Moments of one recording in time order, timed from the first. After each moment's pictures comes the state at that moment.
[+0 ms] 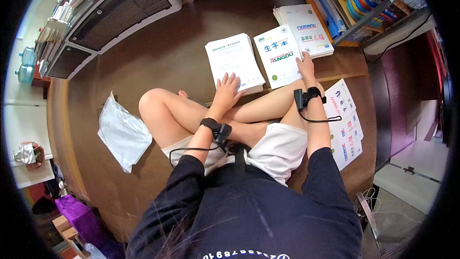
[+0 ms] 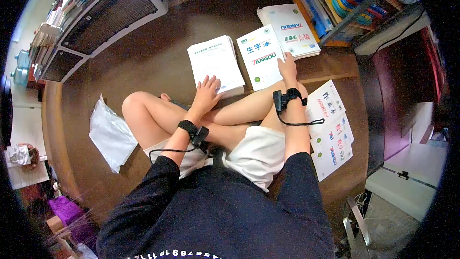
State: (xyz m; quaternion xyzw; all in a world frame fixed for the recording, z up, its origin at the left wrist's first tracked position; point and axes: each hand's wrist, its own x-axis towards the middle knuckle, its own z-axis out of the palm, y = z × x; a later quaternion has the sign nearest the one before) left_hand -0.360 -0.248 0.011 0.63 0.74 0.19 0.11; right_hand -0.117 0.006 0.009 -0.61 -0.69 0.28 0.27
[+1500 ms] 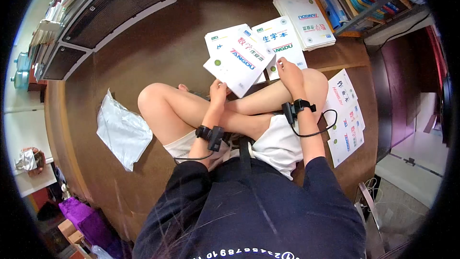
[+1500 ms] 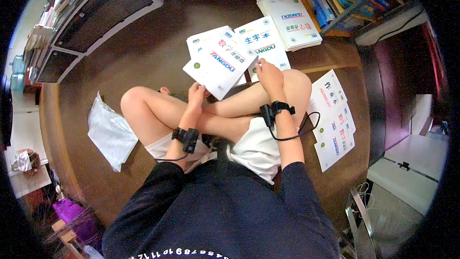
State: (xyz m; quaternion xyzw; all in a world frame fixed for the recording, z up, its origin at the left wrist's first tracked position) left_hand -0.366 -0.273 0.006 0.09 0.67 0.55 0.48; right_hand -0.158 -0.100 0.060 -0.51 -0.82 0.22 0.08
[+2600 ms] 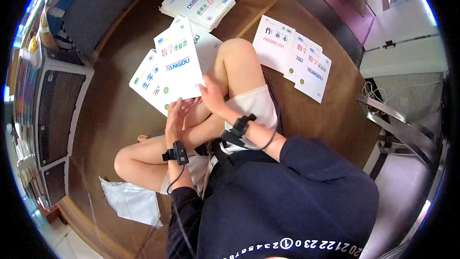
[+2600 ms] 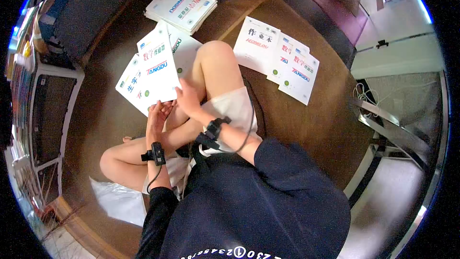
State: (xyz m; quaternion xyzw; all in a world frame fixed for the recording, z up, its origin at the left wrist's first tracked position) left_hand -0.355 -0.253 0.007 0.20 0.45 0.47 0.73; right_hand -0.178 -0.220 0.067 -0.54 -0.45 0.57 0.43
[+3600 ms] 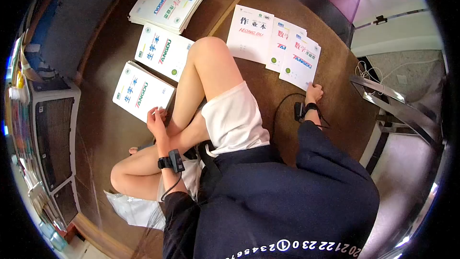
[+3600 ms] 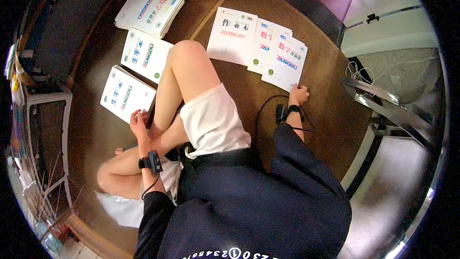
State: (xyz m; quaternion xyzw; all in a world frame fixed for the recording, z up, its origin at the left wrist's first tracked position) left_hand -0.344 -0.254 -0.005 0.35 0.71 0.44 0.43; right_hand 0.264 -0.334 -0.057 -0.98 -0.11 0.01 0.16
